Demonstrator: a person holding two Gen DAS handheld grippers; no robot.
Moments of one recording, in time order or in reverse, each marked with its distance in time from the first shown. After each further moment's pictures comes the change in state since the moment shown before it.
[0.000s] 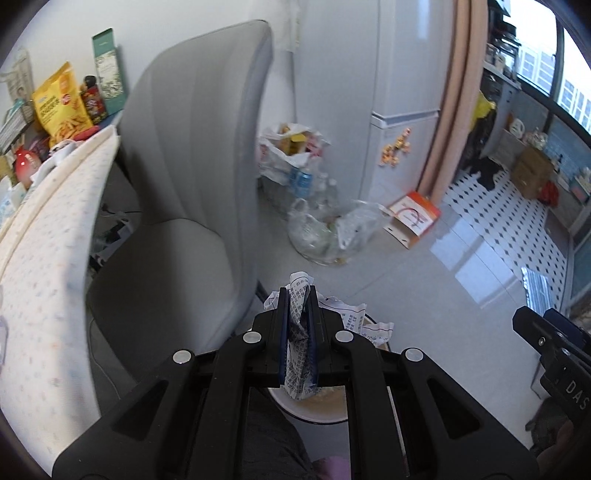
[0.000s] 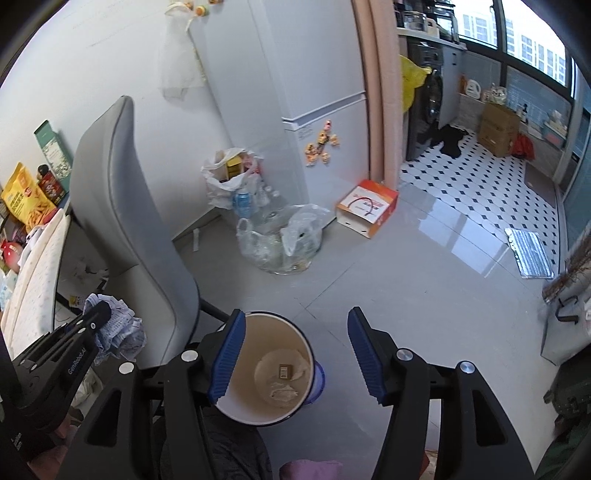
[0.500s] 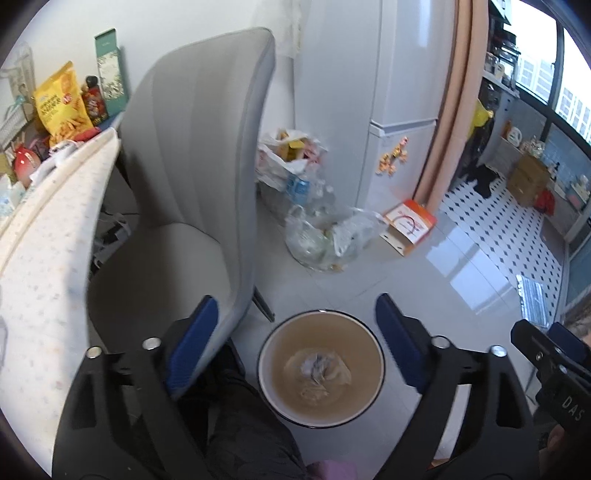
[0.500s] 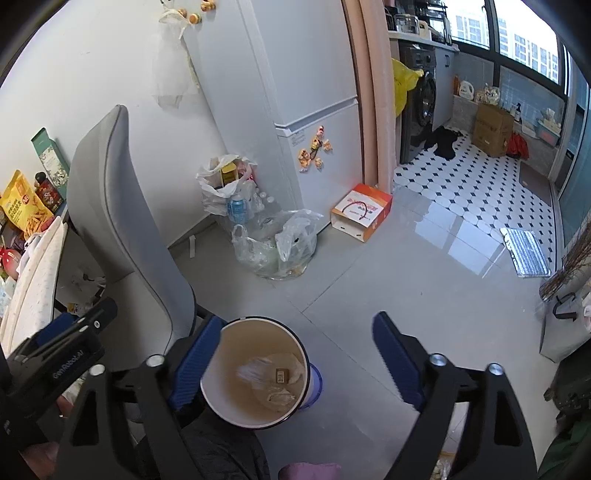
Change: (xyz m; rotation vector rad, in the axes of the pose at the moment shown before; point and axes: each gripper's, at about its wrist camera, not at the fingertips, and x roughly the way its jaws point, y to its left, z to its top) left arm -0.015 0.008 0.006 -0.023 -0.038 0.002; right arm -0.009 -0.006 0.001 0.011 -0.033 -0.006
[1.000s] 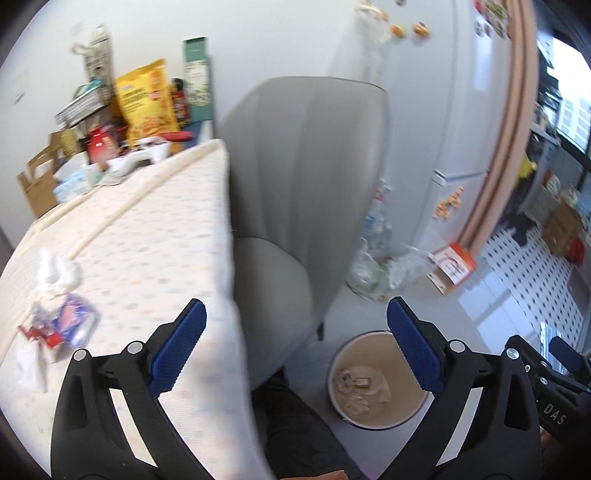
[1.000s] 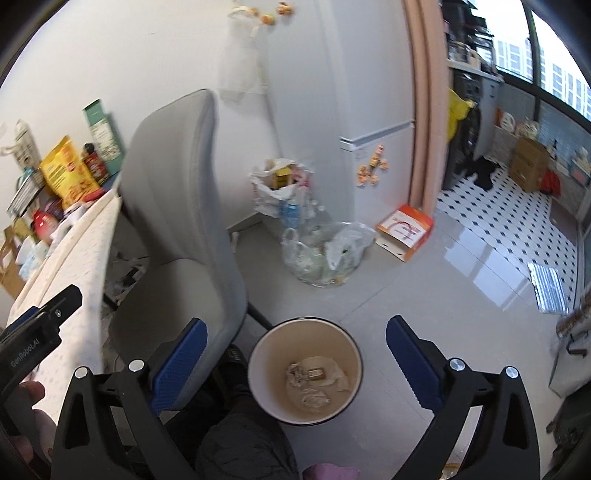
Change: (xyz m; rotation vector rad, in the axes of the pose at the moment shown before) left arm -0.082 0.120 -0.009 -0.160 -0.104 0.156; right arm -0.040 0.100 -0.016 -0.142 -0.033 0.115
